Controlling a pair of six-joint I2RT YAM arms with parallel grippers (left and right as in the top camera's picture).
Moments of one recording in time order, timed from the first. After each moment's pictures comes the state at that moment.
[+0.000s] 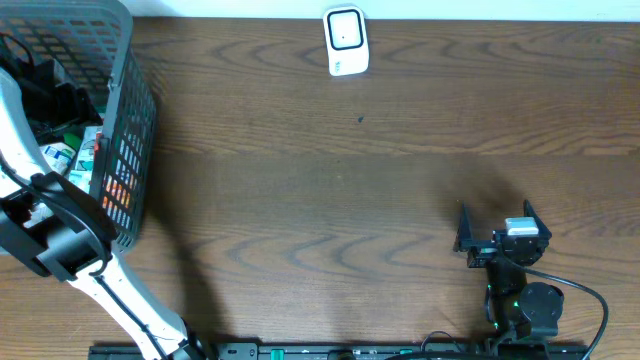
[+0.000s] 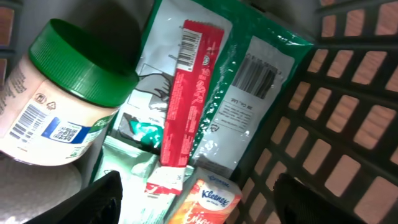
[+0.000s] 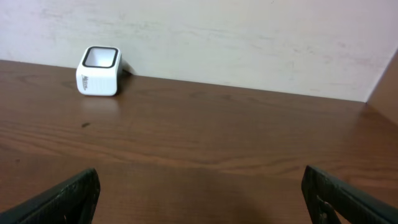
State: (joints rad) left arm 0.55 2.23 2.22 -1.44 0.16 0.17; right arm -0.01 0.01 0.01 -0.07 -0.03 -0.09
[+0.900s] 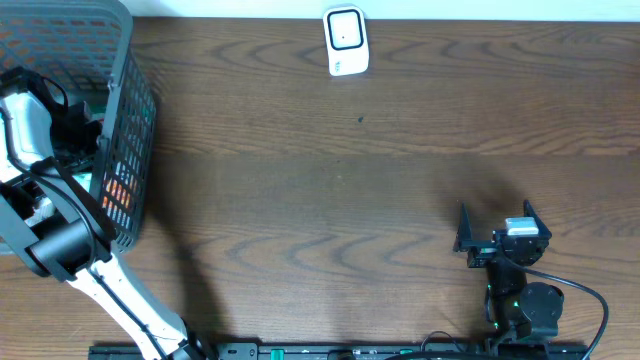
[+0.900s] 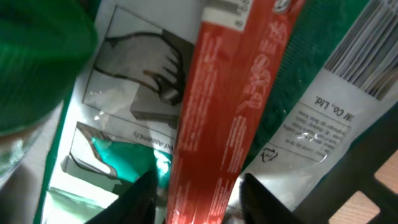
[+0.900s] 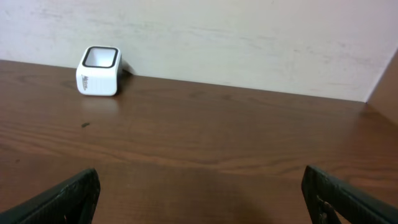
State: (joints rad) left arm 0.55 2.23 1.86 -1.19 0.12 0.16; right arm -0.01 0.01 0.01 -0.07 -0.03 -0.09
